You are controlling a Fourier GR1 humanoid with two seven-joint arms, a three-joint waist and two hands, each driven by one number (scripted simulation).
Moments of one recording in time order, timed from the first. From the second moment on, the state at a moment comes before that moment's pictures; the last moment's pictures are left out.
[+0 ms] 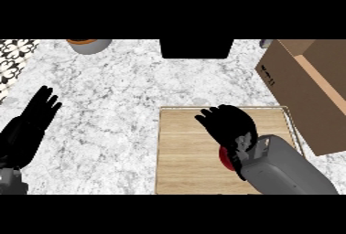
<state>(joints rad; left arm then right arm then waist) -0.03 0.37 0.09 -1.61 0.35 0.01 0.23 -0.58 -0.32 0.59 -1.63 0.56 0.97 0.68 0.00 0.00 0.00</state>
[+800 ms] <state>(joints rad) -0.01 0.30 0.11 -1.63 0.29 -0.02 0.23 -0.54 -0.27 0.59 -1.54 0.78 1.00 0.58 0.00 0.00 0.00</state>
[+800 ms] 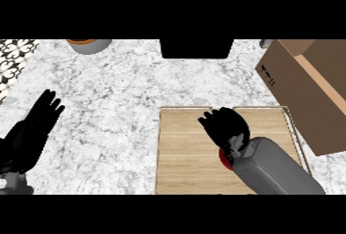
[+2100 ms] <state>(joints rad) -0.04 0.25 0.17 -1.65 0.25 -0.07 0.29 -0.51 -0.27 0.57 -1.36 1.06 0.86 0.27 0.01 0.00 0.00</state>
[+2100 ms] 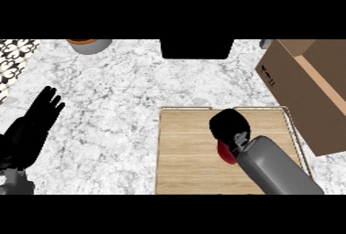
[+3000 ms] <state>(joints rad) -0.05 0.24 0.18 -1.64 0.24 -0.09 0.27 -0.63 -0.12 0.07 -1.02 1.05 0.37 0.47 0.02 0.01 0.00</state>
